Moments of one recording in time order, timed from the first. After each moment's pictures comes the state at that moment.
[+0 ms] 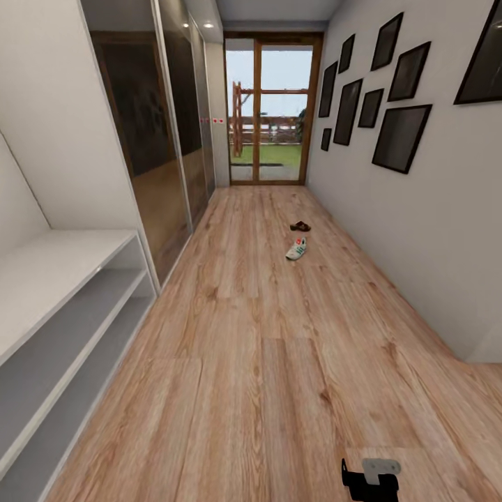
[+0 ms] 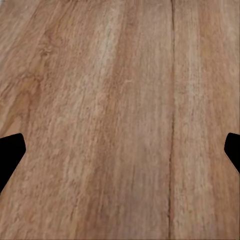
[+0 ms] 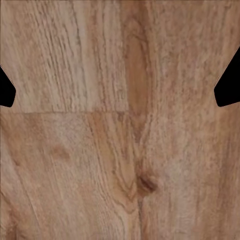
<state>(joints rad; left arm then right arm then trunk) -0.17 0.18 0.21 -0.25 0.22 -0.59 -0.38 -0.44 -0.04 0.00 -0.03 0.08 -0.56 -0.23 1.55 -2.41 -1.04</state>
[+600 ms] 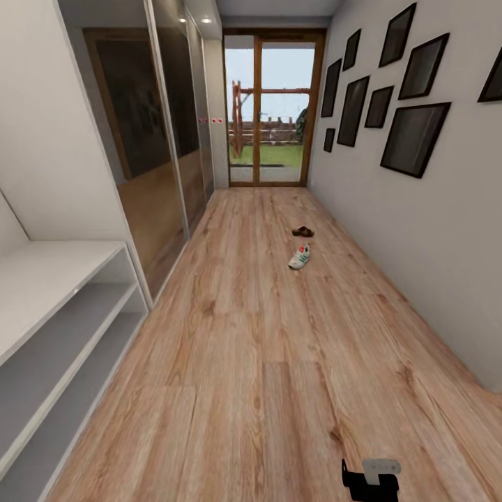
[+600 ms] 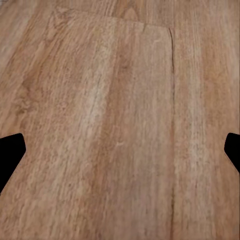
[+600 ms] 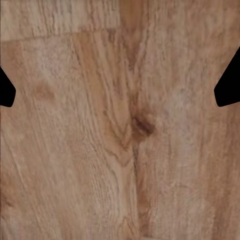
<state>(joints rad) -0.17 0.18 0.21 -0.25 0.22 -0.59 -0.38 -0.44 -0.04 0.00 -0.03 0.08 -0.56 -0.23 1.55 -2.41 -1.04</state>
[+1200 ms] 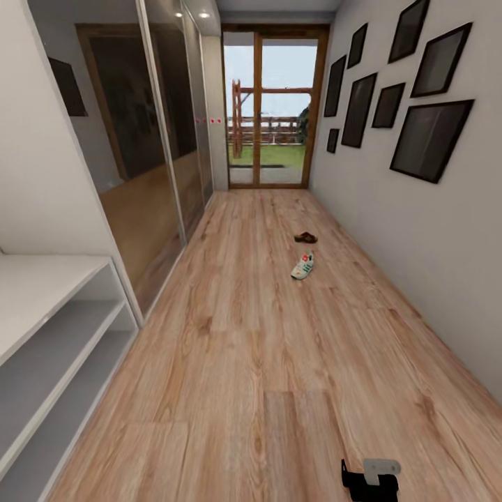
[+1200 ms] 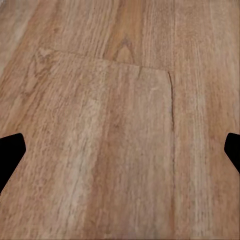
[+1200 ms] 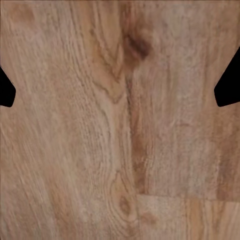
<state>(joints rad) -0.17 0.18 0.21 -0.25 0.22 -0.59 -0.38 -0.44 -0.04 0.00 -0.03 0.08 -0.56 -0.23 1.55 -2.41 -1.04</state>
